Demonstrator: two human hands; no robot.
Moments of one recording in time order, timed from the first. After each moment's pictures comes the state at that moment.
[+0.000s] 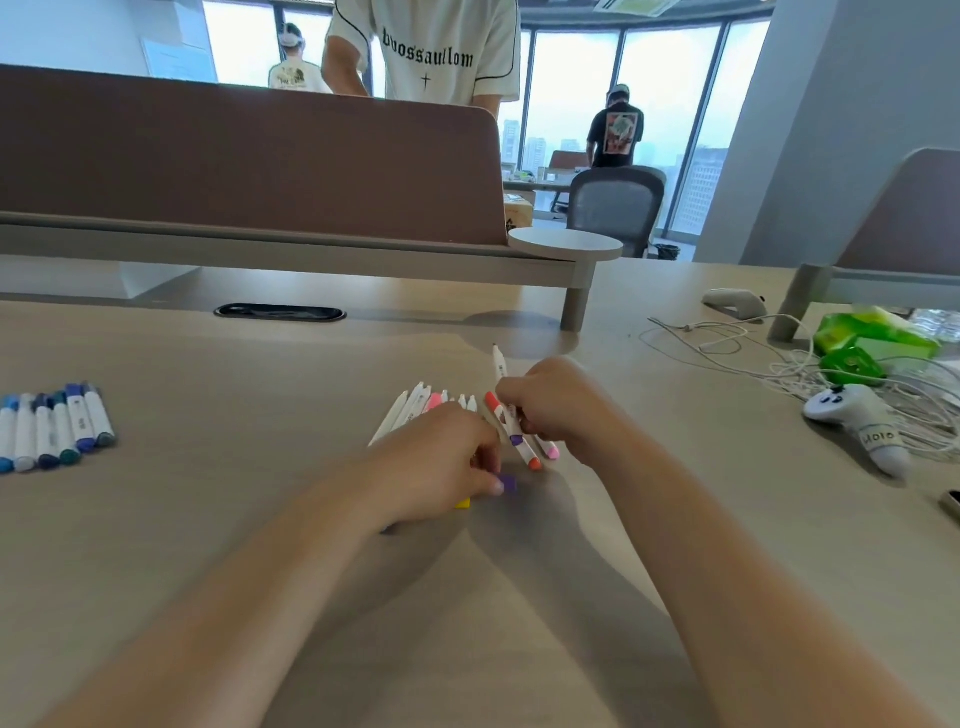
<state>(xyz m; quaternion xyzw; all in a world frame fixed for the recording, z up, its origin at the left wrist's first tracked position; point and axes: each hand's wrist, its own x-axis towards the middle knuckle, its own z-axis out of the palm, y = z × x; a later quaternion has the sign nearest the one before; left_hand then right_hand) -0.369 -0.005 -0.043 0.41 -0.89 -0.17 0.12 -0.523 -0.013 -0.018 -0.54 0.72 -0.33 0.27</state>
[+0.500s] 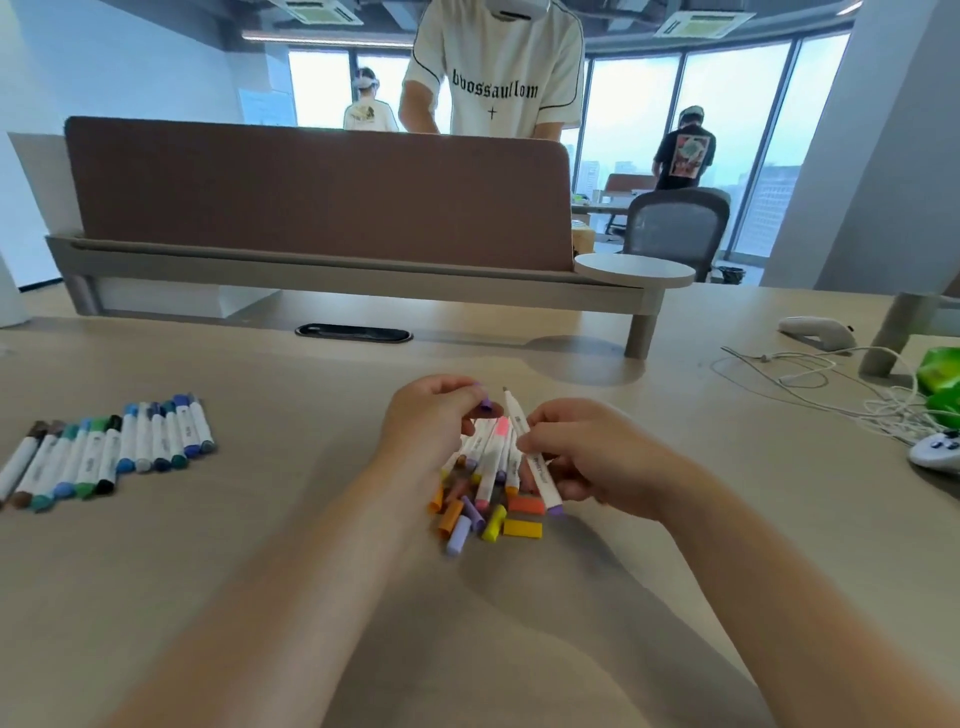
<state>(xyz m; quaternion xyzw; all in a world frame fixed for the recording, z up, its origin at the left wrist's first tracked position) -0.338 -0.035 -0.039 0.52 -0.48 -0.46 0.54 -0.497 0.008 -0.014 -0.61 0.57 -0.30 0.47</state>
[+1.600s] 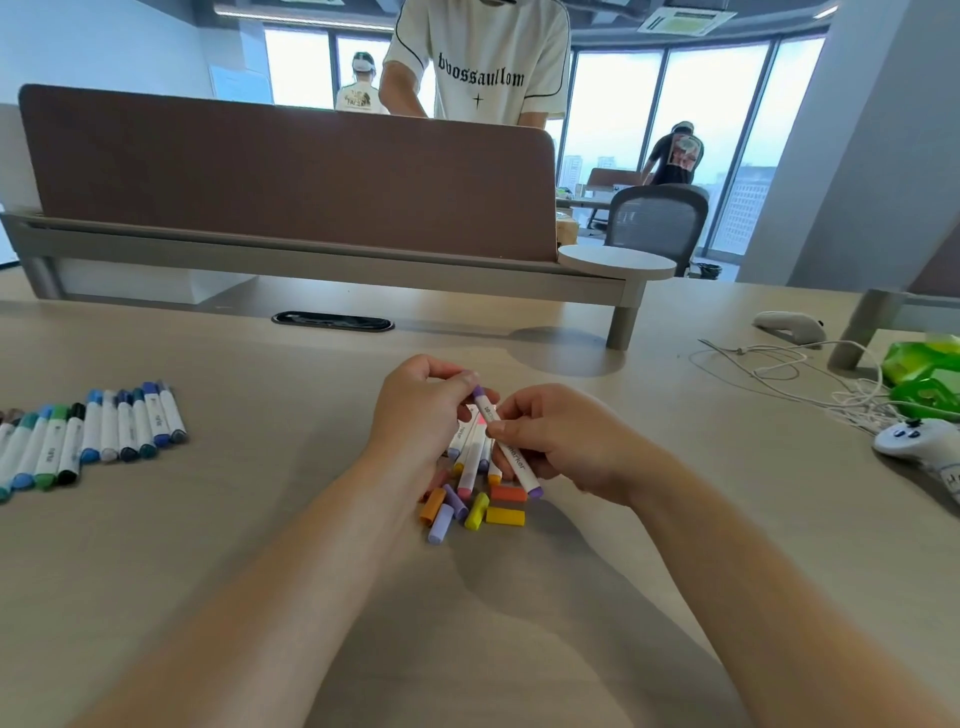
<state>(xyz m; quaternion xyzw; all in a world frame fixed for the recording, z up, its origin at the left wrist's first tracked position) -0.347 -0.025 -0.037 0.50 -0.50 -0.44 0.55 -0.490 0.008 -0.015 -0.68 0.57 -0.28 0.37</state>
